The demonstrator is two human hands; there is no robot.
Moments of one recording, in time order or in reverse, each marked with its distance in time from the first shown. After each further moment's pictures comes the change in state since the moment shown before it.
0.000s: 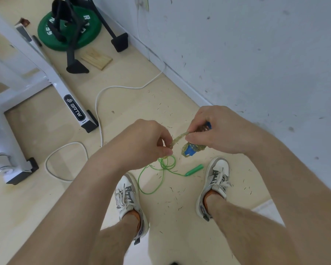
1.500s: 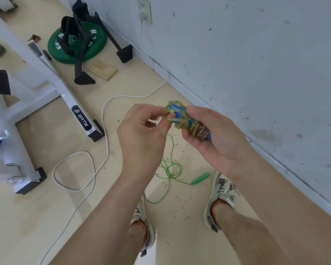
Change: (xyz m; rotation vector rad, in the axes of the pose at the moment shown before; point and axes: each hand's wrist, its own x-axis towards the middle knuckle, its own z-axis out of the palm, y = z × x) left_hand 0.009 0.017 0.012 -0.722 0.931 -0.035; right_hand 0.008 -0.026 0.025 1.557 0.242 0.230
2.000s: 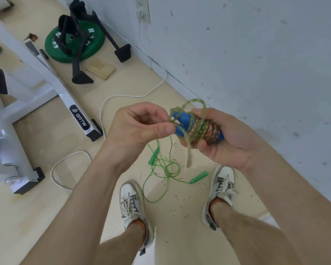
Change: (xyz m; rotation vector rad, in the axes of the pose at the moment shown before) left_hand 0.022 -0.007 -0.026 -0.518 -0.570 -0.165; right_hand -0.003 -0.021 -0.014 -0.132 -0.192 0.278
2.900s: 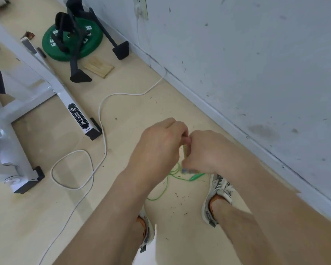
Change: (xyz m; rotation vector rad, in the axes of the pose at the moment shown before) left_hand -0.005 -0.032 0.035 1.230 0.026 0.417; right_hand 0.017 0.028 0.004 -1.780 0.295 0.040
